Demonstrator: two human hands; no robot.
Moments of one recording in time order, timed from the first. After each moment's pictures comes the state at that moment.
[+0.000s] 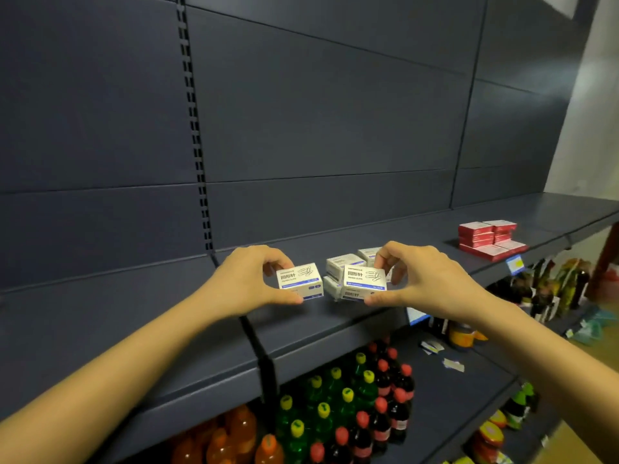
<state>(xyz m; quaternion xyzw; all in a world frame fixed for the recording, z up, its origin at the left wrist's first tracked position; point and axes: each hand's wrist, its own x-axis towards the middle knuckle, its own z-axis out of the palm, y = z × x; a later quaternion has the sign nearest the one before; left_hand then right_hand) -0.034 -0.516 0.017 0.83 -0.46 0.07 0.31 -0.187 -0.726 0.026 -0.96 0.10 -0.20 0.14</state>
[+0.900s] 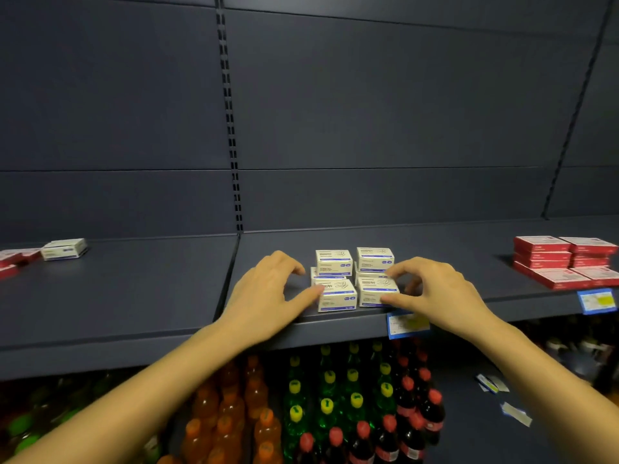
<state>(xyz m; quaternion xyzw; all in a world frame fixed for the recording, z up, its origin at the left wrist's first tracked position) -0.106 -0.590 -0.029 0.89 -0.30 0.24 0.26 -0.164 -0.835 -0.015 -0.96 0.02 -0.19 0.19</state>
